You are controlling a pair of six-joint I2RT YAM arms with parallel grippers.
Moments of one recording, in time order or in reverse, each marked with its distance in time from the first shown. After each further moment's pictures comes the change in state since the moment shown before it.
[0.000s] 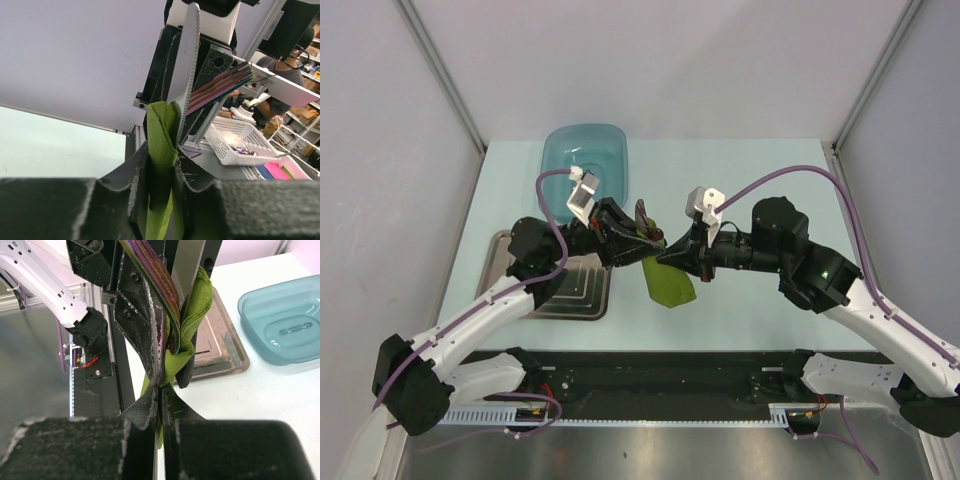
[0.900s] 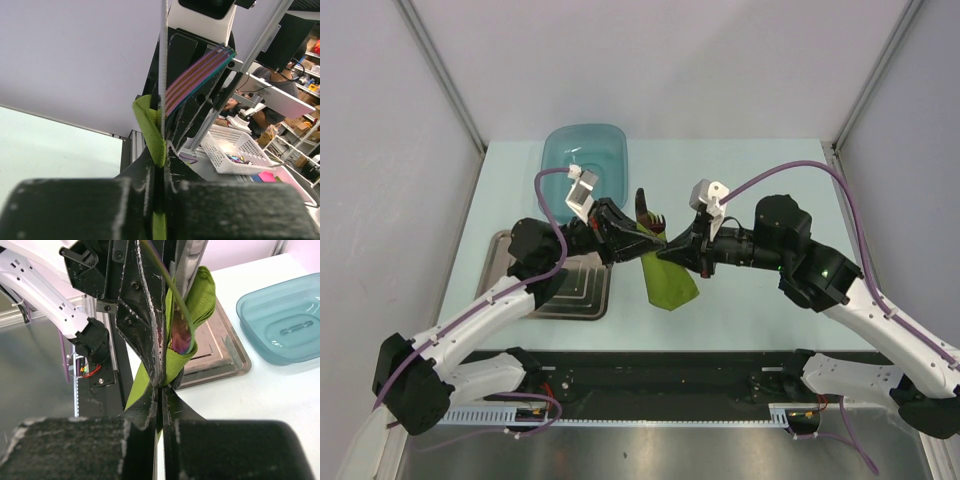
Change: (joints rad) left arm -0.002 0.006 -0.006 0.026 -0.034 -0.054; right arm -0.017 0.000 -0.004 0.032 -0.002 0.057
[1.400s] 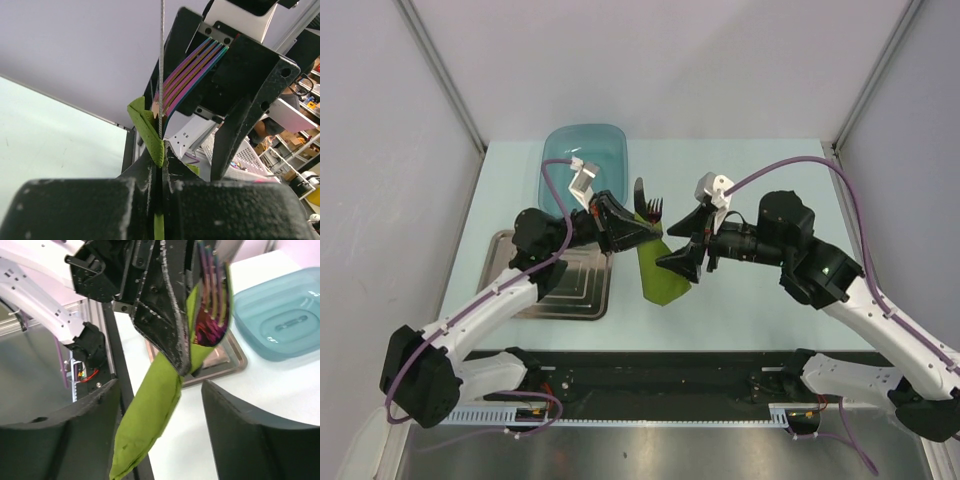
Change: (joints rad) left arm 0.083 0.054 0.000 -0.002 0.025 -0.072; right arm -0.045 0.001 -0.005 0.013 -0.015 0.034
